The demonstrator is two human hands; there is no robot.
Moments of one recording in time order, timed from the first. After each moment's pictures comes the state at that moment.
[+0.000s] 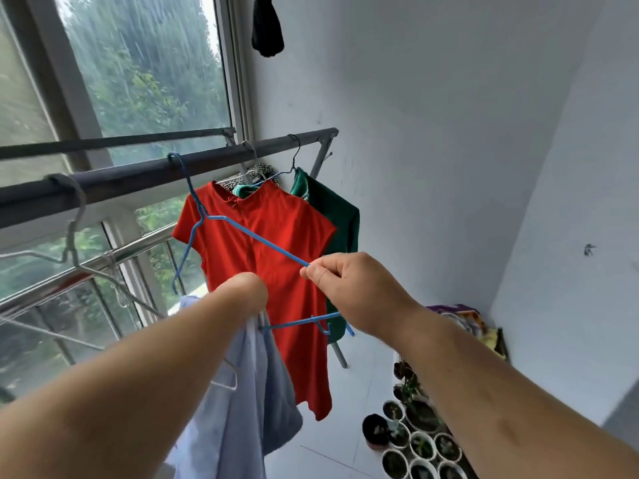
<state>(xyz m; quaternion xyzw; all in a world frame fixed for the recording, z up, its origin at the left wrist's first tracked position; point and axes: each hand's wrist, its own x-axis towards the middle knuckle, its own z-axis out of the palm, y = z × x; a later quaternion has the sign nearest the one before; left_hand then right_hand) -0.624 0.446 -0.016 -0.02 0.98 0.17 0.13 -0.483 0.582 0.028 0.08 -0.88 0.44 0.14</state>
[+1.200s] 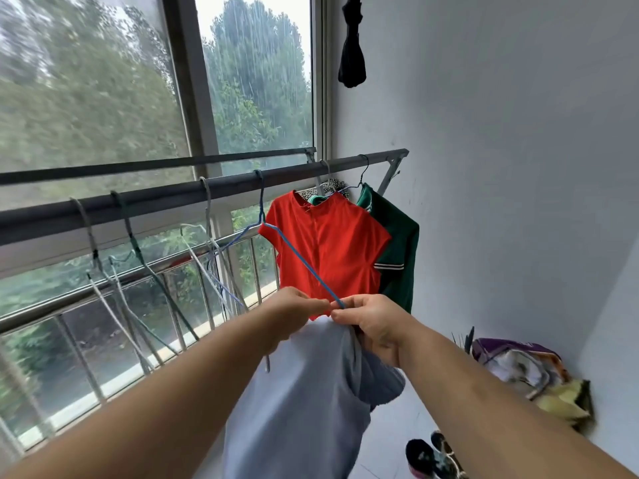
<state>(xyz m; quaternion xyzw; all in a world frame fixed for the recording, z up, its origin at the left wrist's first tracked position) -0.476 0.397 0.004 -0.02 0.86 0.50 0.10 -0.465 0.560 -0.017 0.00 -0.71 0.69 -0.10</state>
